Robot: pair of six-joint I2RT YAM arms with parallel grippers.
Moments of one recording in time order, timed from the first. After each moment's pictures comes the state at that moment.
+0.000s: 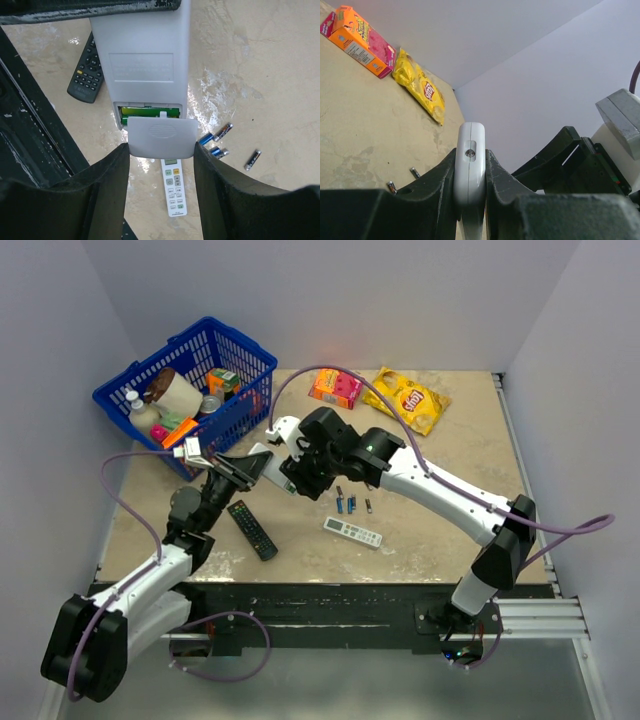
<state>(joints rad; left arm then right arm) -0.35 0.93 0.29 0.84 0.14 -1.07 0.94 1.66 1.66 -0.83 -0.04 -0.11</state>
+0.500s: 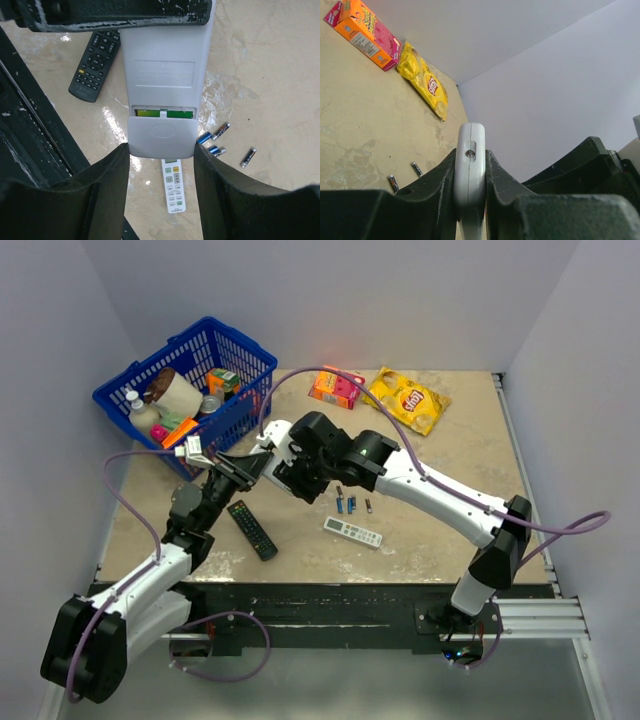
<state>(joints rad) -0.35 0.93 0.32 0.77 0.15 -1.10 0.99 1.67 1.72 -0.87 0.02 -0.11</state>
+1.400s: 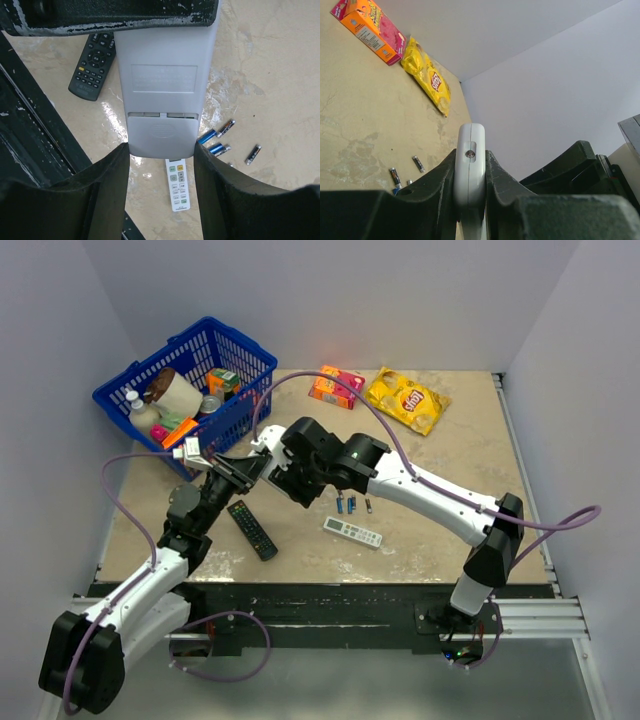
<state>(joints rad) -0.35 0.86 0.33 0.66 0.14 -1.11 1.02 1.71 1.73 -0.90 0.07 -0.09</state>
